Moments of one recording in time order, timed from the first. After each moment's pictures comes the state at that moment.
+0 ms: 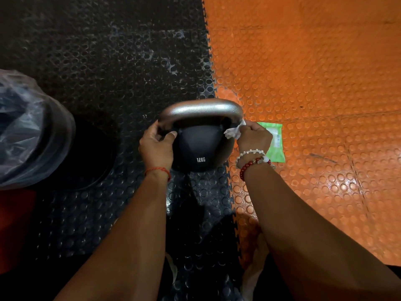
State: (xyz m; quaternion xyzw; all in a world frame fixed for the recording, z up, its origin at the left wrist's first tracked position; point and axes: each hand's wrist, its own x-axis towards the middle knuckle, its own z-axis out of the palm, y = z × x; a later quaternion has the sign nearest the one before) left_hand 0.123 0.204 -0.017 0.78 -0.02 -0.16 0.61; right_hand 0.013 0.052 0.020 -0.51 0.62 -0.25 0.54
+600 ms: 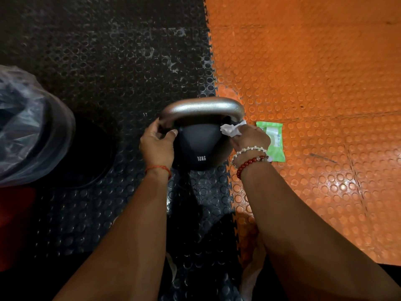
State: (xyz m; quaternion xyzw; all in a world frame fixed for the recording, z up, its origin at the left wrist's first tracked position) left_hand 0.122 0.204 -0.014 0.77 0.00 -0.16 0.61; right_hand 0.016 0.060 0.036 -0.37 0.63 -0.19 0.65
